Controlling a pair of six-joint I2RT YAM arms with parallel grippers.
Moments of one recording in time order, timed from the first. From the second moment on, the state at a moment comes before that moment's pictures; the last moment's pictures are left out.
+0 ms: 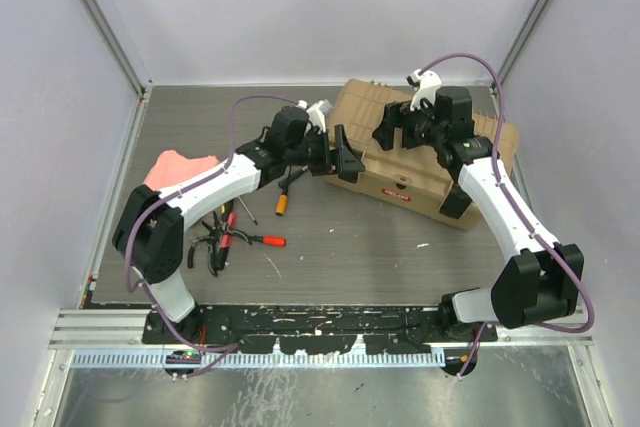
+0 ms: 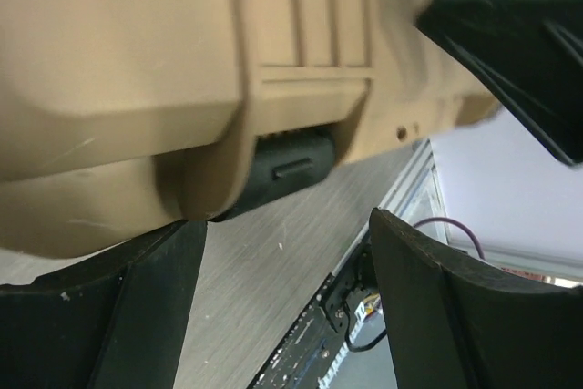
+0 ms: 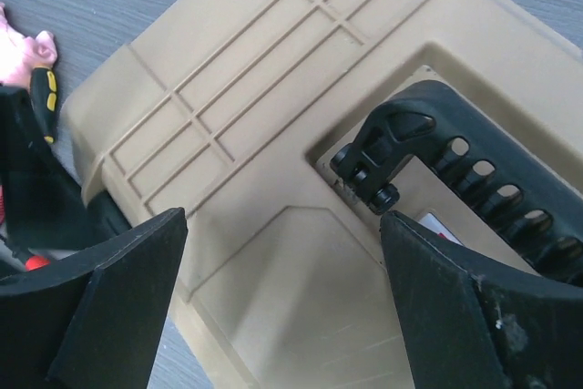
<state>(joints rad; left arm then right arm) -0.68 1.72 1.33 -0.09 0.43 -0.75 0.19 1.37 1.19 -0.31 -0.33 0.06</state>
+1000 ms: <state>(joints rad) -0.54 1.79 1.39 -0.22 0.58 -0.70 0.36 1.24 1.14 -0.45 -0.21 0.17</state>
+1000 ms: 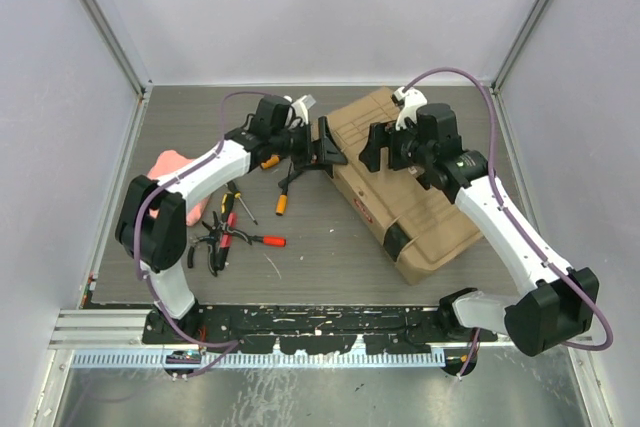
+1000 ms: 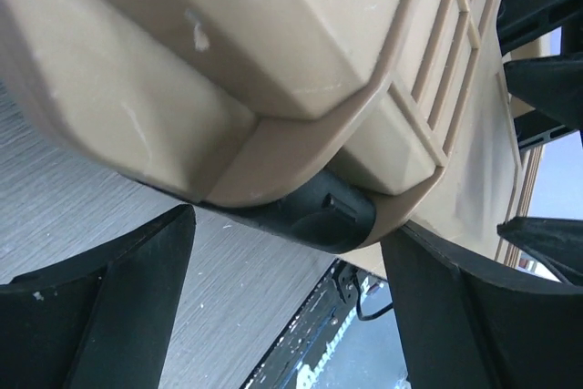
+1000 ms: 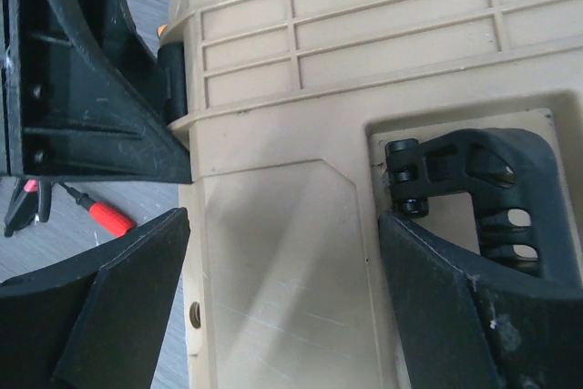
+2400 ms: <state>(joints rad) -0.42 1.87 0.83 0.97 0.70 -1.30 0.42 1.23 1.10 -0.43 -0.18 0.25</state>
